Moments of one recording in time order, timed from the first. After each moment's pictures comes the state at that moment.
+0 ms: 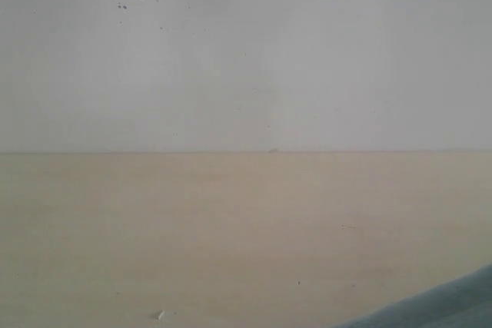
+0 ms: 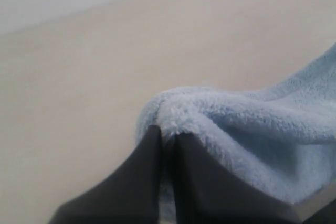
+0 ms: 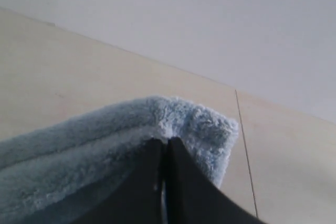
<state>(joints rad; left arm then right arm) -0.41 0.32 -0.88 -0.06 1.23 0.10 0.40 0.48 -0.96 -0.45 1.07 0.04</state>
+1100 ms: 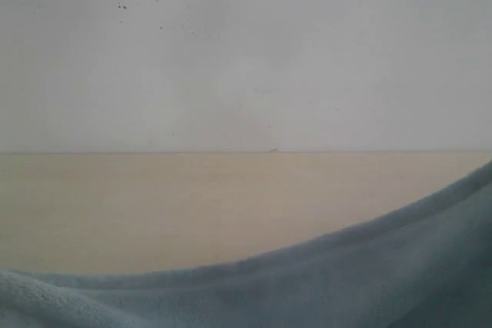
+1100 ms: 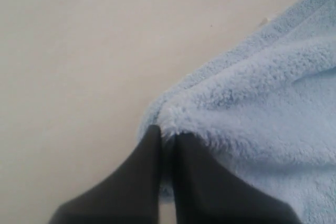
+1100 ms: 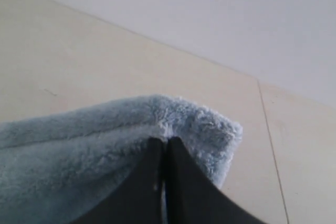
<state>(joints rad) -0.41 0.75 -0.70 0.24 0.95 -0.01 0.40 0.75 -0.73 -0.73 0.69 0.43</state>
